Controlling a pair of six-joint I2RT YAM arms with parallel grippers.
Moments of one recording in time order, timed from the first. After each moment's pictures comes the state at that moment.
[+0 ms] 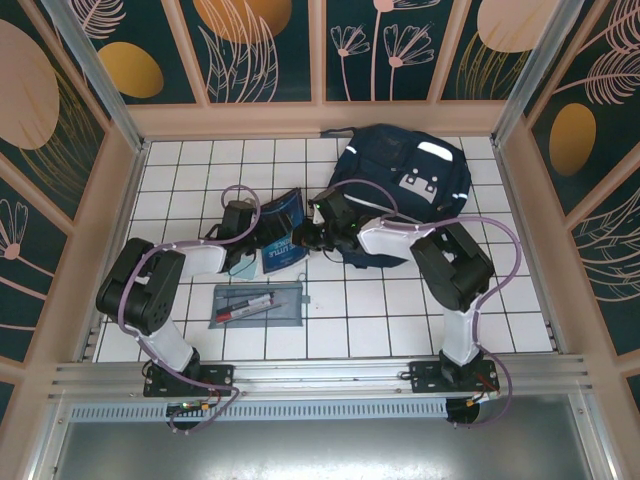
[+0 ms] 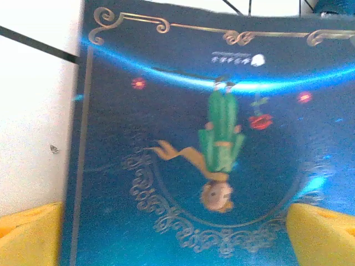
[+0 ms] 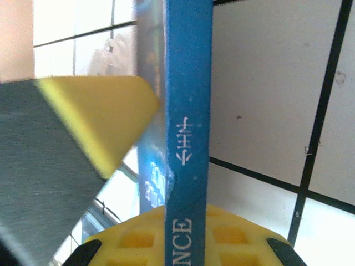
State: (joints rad) left arm -0.37 1.69 0.73 0.25 0.19 -0.83; right arm 0.73 1.91 1.17 -0.02 -0.38 0.81
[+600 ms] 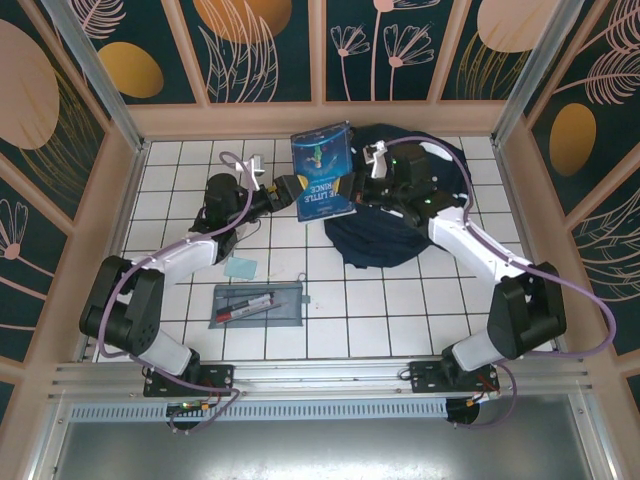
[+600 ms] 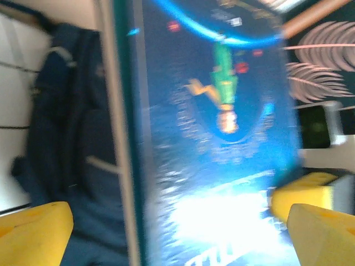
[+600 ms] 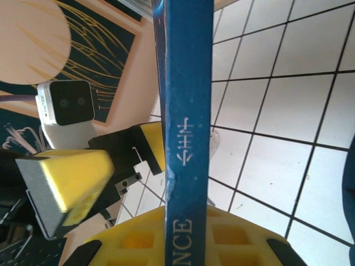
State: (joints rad) left arm -0.37 1.56 0.83 0.64 0.62 -0.93; right arm 0.44 1.48 1.13 -0.08 -0.65 0.70
